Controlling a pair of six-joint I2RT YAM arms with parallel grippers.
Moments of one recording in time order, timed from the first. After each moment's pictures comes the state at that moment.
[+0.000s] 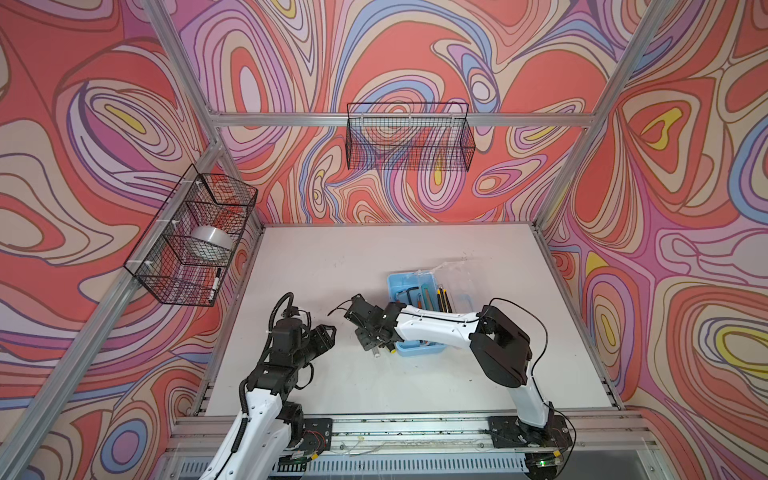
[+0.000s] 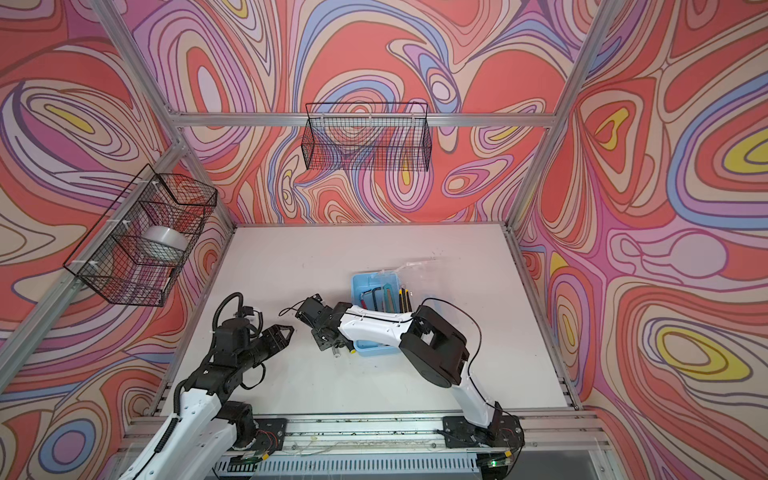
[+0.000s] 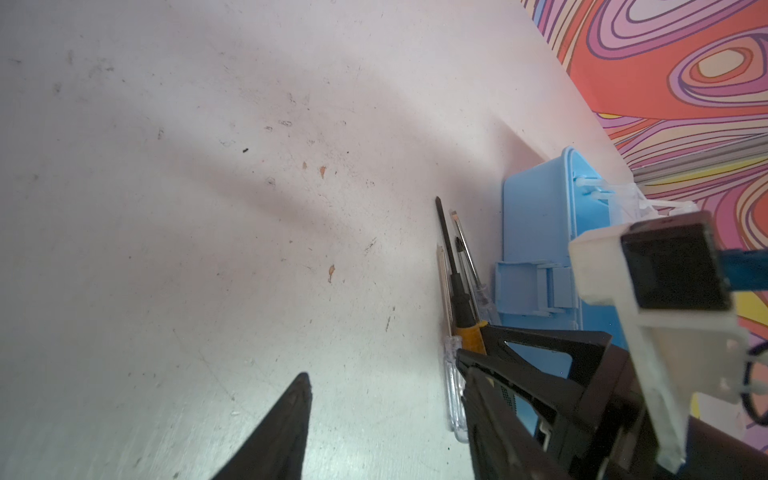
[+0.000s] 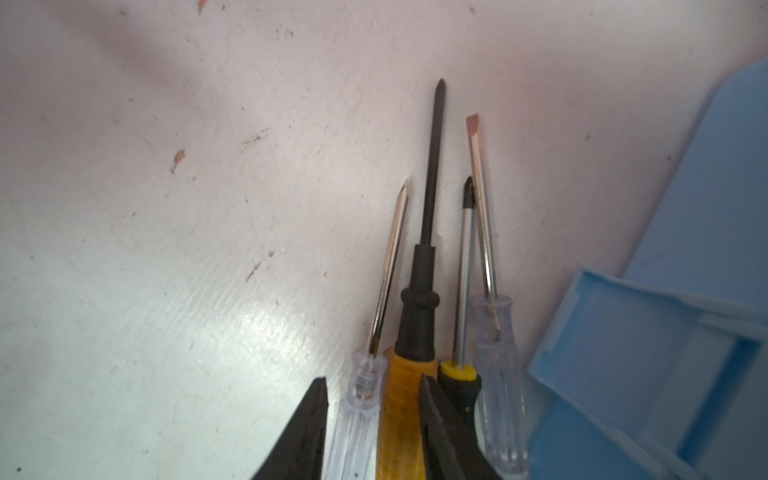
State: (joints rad) left arm -0.12 0.64 0.32 -0.38 0.22 -0.71; right arm 1.07 2.12 1.59 -0.64 0.19 0.47
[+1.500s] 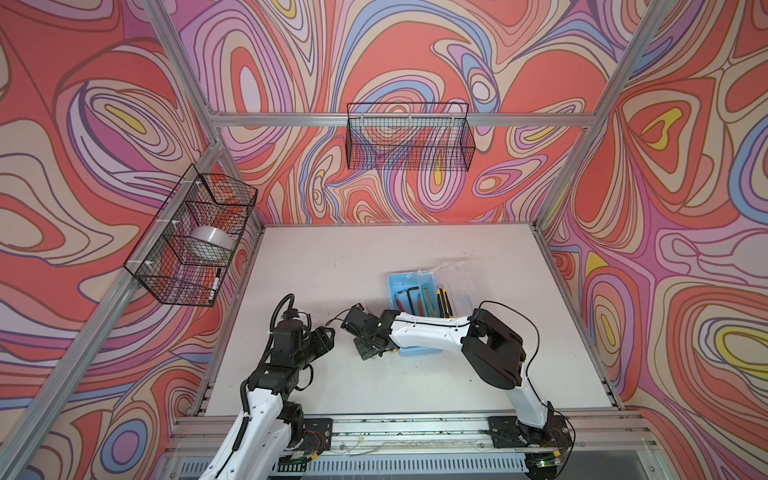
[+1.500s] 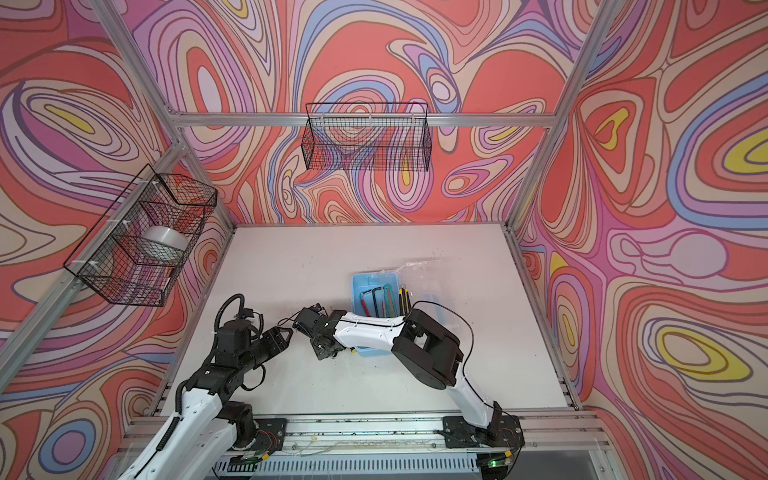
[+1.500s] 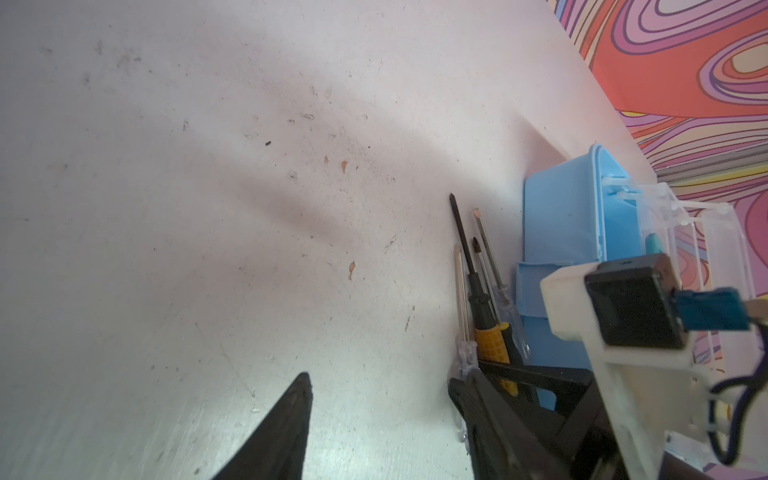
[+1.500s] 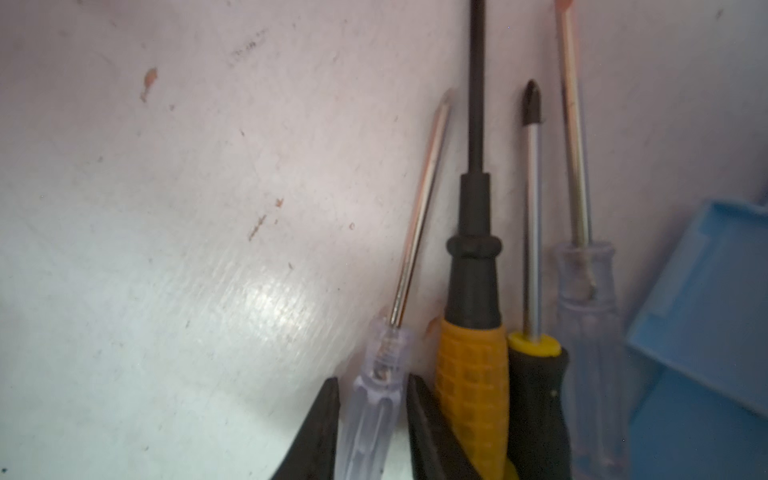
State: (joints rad) left arm -0.12 0.65 0.30 -0.38 0.19 -0.71; right arm 1.10 2.16 1.59 -0.66 0.16 0.56
